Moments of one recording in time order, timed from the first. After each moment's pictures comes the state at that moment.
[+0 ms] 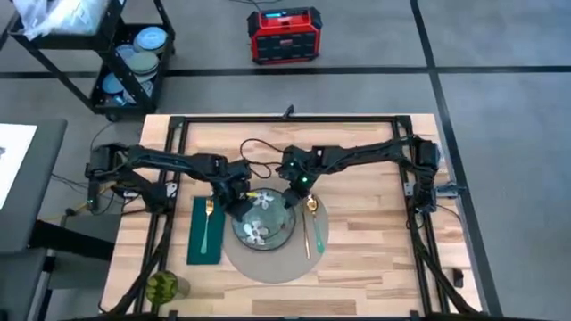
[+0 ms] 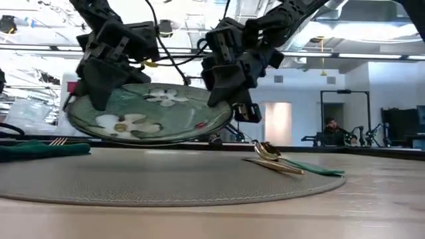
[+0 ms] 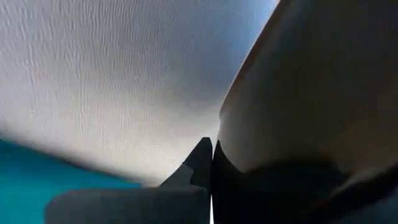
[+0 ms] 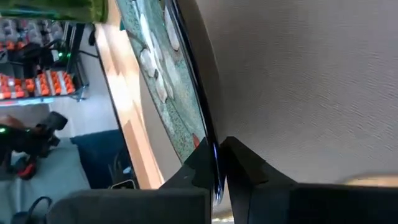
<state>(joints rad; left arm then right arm) 0.15 1.45 0.74 -0.57 0.66 -0.78 -0.17 1.95 1.33 -0.31 -0.73 0.66</state>
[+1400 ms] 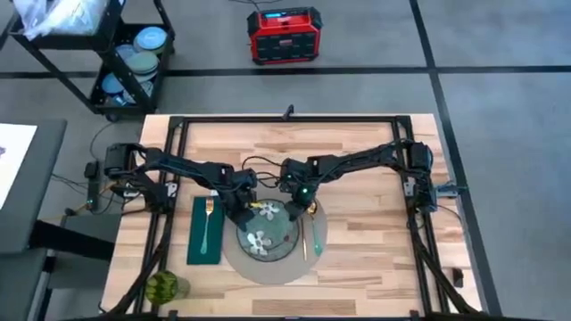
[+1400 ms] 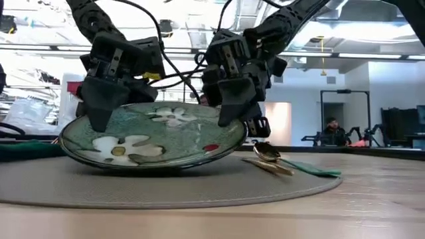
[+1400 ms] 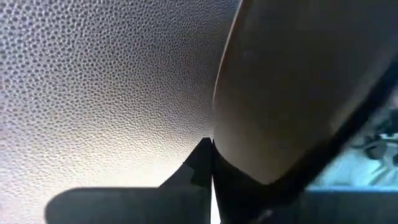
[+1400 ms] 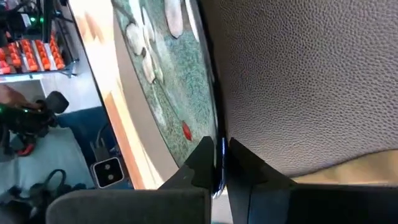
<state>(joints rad) 0.12 1.59 0.72 -0.41 0.69 -0.57 -0.13 2.01 1.30 -0.38 -0.69 0.57</state>
